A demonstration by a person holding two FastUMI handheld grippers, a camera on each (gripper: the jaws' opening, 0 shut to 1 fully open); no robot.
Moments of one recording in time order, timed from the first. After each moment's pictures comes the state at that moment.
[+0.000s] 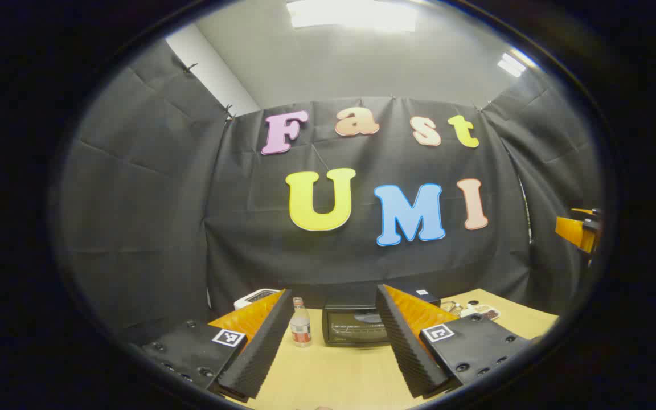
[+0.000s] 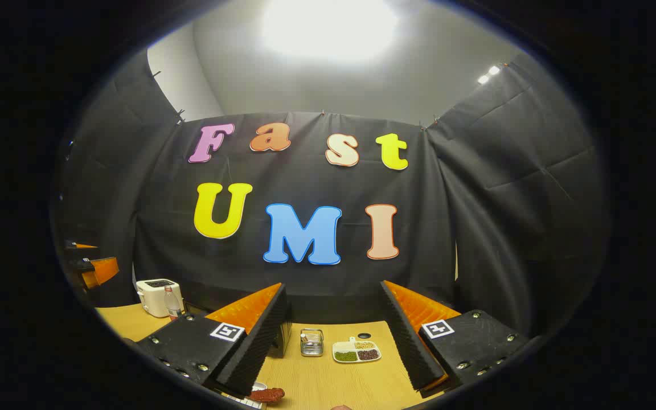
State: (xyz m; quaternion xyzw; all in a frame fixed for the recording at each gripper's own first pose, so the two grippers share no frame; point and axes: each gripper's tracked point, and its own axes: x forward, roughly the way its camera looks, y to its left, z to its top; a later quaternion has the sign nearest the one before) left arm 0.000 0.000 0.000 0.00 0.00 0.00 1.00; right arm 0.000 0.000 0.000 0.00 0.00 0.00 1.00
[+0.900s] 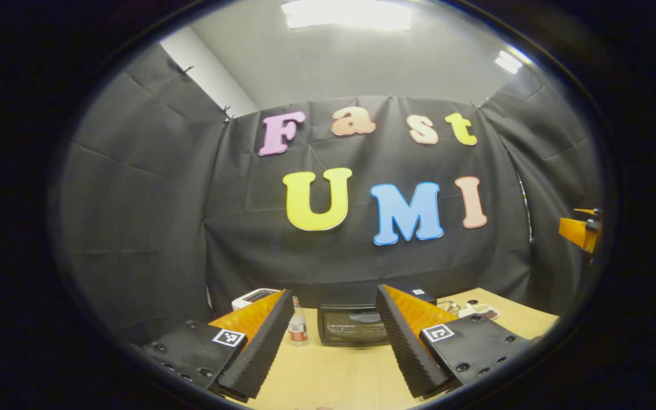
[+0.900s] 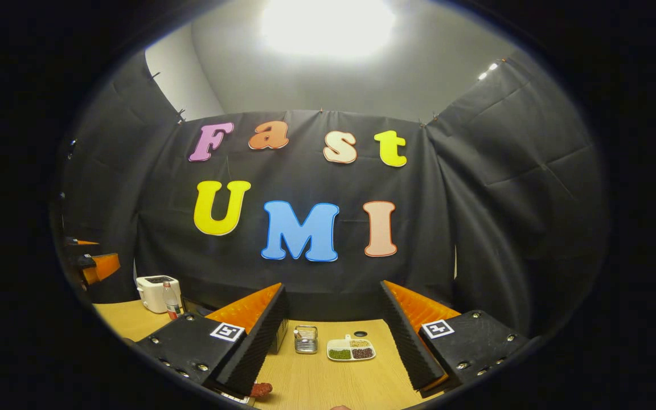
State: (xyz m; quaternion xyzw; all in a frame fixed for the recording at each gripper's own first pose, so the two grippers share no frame) left arm 0.003 -0.026 -0.003 0.01 0.00 0.00 1.00; right arm -0.006 -0.025 -0.010 0.00 0.01 0.01 1.00
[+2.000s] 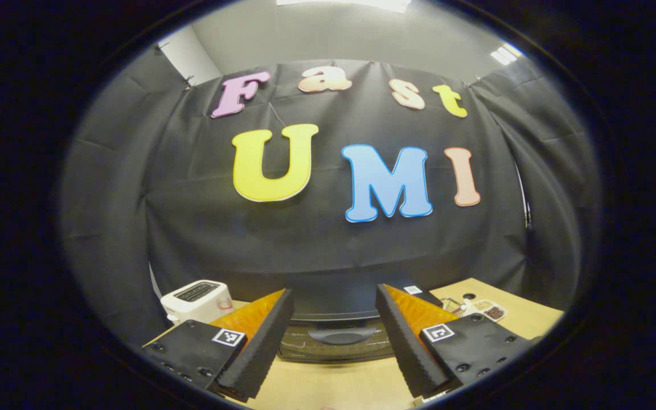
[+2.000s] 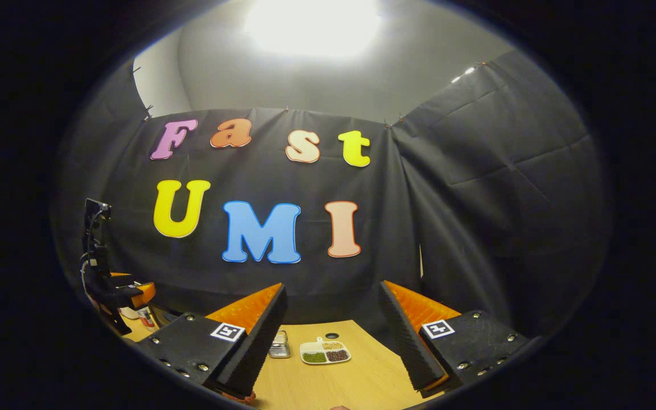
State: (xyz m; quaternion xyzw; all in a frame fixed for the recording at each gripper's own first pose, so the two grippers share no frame) left arm 0.210 -0.094 -0.101 0.00 0.06 -0.09 0.99; right arm 0.013 -0.064 -0.012 0.00 0.01 -0.11 0.99
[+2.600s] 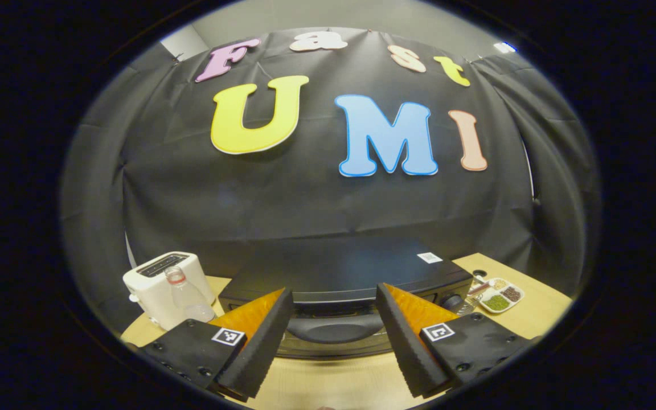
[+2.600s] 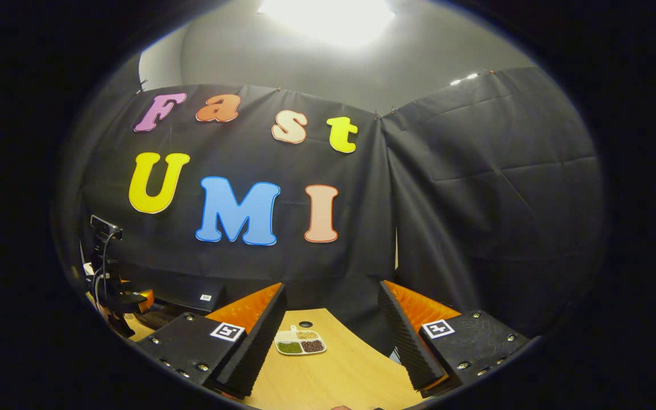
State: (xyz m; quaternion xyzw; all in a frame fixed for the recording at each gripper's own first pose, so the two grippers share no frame) left arm 0.282 -0.121 -0.204 0.00 0.14 -0.10 0.99; right arm 0.018 -0.069 -0.026 -0.04 0.06 -0.17 0.98
